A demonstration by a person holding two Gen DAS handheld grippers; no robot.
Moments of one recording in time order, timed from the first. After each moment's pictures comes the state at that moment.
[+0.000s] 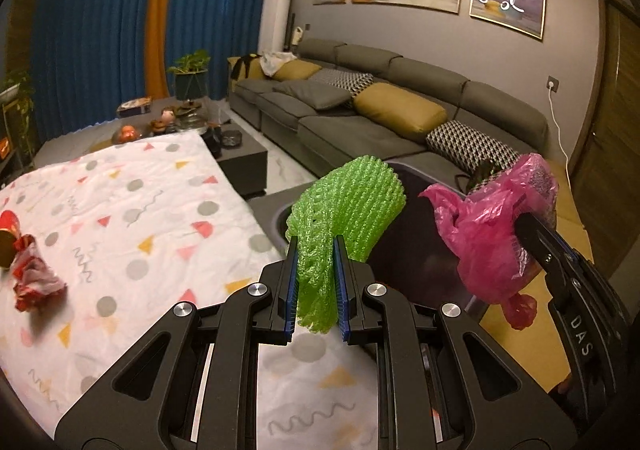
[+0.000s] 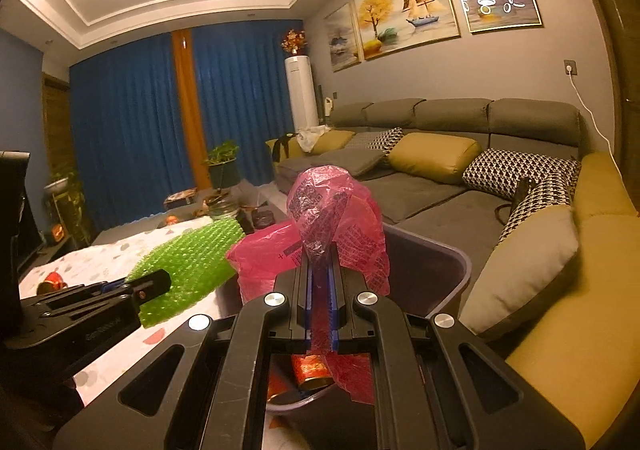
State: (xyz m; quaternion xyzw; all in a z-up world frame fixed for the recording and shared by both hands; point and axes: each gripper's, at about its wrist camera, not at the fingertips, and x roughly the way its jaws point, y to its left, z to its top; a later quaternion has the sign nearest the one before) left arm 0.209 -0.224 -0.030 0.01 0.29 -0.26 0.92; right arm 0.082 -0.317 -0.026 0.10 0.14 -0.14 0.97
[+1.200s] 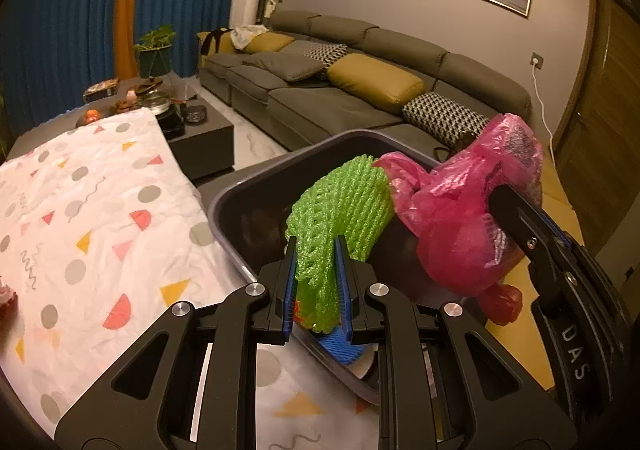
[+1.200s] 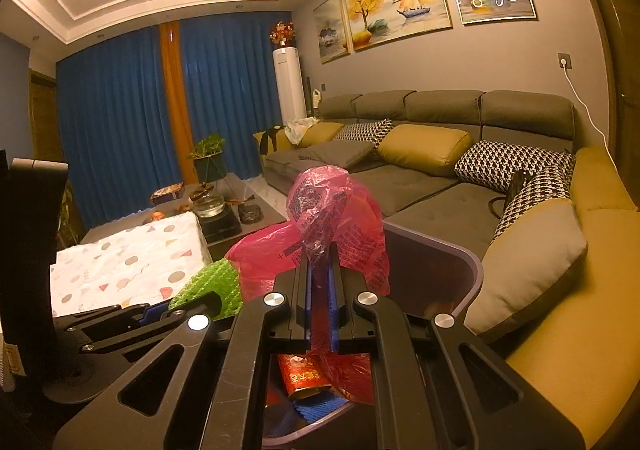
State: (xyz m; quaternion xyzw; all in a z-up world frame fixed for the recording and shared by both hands) left arm 0.238 -0.275 -0.057 0.02 0.33 -0.31 0.89; right arm 0.111 -0.330 -0.031 0.10 0.15 -0.16 0.97
